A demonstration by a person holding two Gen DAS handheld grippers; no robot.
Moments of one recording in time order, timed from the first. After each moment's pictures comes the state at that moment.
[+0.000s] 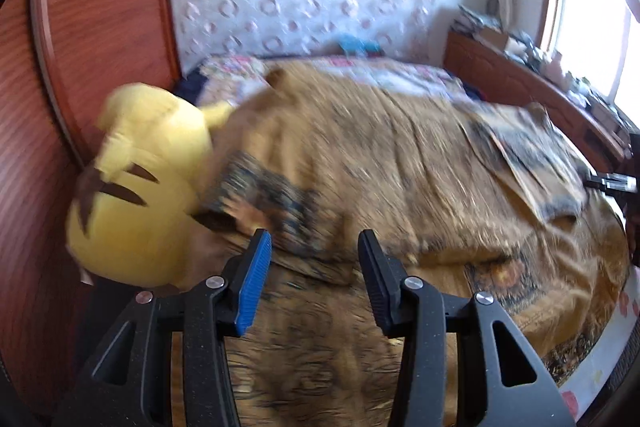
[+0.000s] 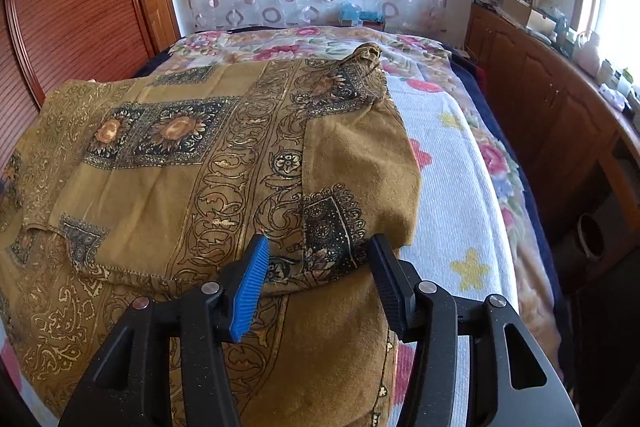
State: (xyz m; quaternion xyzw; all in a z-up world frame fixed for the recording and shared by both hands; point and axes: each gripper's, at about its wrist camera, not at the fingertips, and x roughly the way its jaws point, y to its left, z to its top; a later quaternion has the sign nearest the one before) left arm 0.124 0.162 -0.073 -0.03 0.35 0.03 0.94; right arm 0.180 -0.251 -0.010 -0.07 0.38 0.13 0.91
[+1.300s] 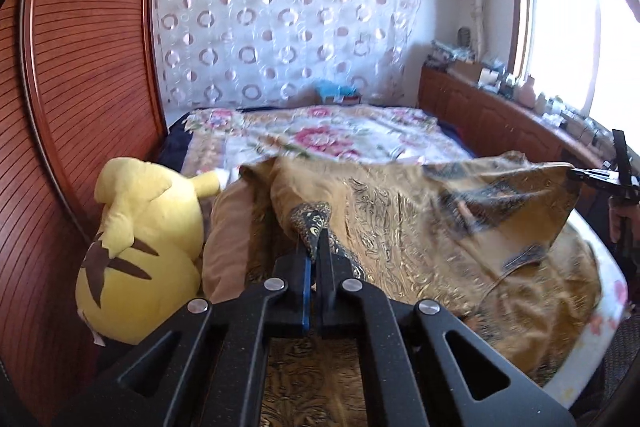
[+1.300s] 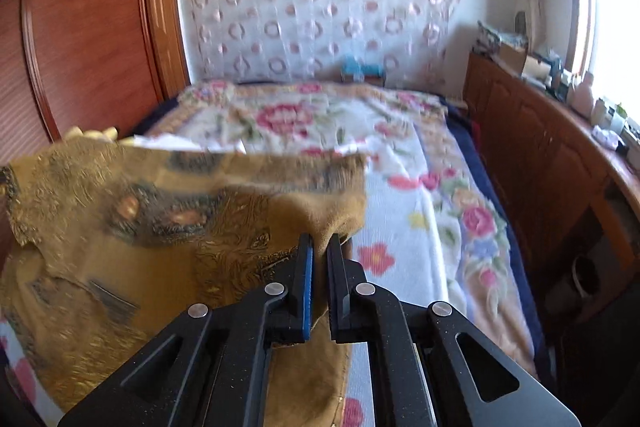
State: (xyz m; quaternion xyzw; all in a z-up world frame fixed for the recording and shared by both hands) left arm 0.127 0.167 -0.009 -0.02 0.28 -0.02 0.96; right arm 0.187 -0.278 0.054 -0.06 0.28 0.15 0.95
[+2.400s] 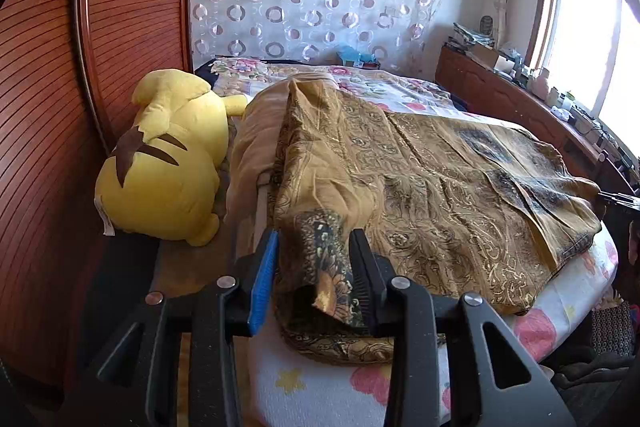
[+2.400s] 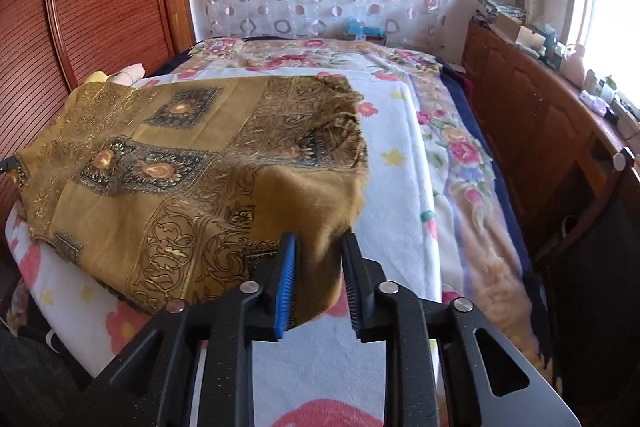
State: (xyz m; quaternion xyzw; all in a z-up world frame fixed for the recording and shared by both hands) left arm 0.020 0.175 -0.069 -0.07 0.34 0.01 0.94; right arm 0.069 -0.320 0.008 -0.08 0.35 0.15 0.92
